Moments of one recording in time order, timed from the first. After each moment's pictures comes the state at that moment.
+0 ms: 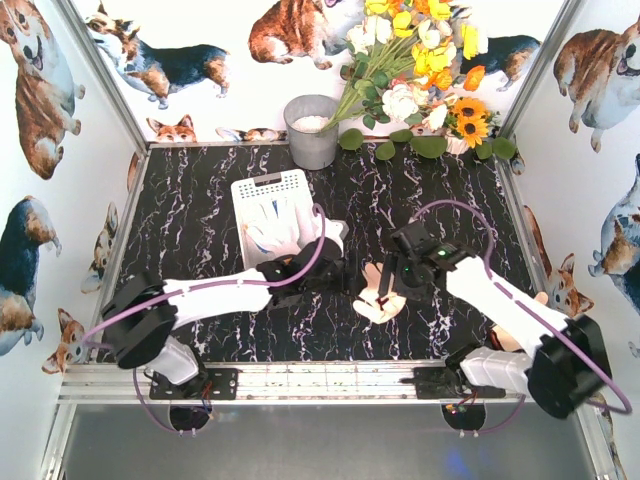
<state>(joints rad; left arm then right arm) -1.02 1.50 0.92 -0.01 -0.12 -0.74 0.53 1.14 0.83 -0.87 0.02 0.73</state>
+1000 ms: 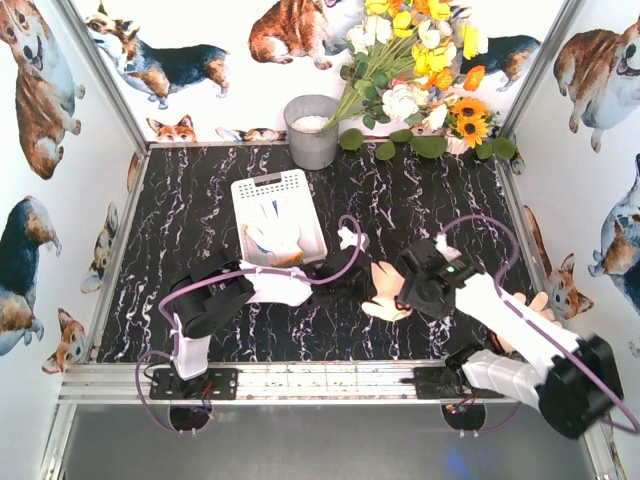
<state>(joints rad) -1.03 1.93 1.04 0.17 -0.06 -0.84 0.54 1.08 0.71 -0.93 0.21 0.93</state>
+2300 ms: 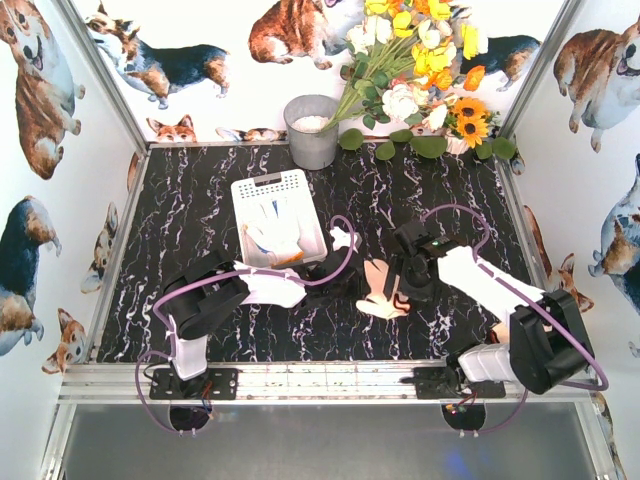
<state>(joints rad) -1.01 1.89 0.97 0.23 -0.09 -0.84 0.44 1.31 0.81 -0.86 0.04 0.71</state>
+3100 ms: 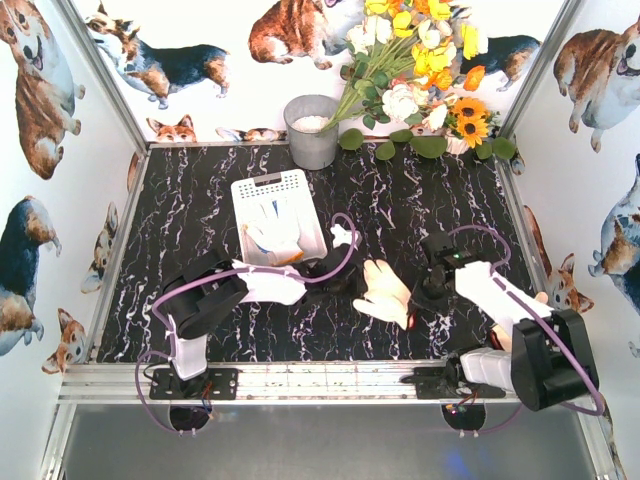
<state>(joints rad) -1.00 1.89 0.99 0.18 -0.11 -0.80 0.25 1.23 0.63 -0.78 -0.11 0.71</state>
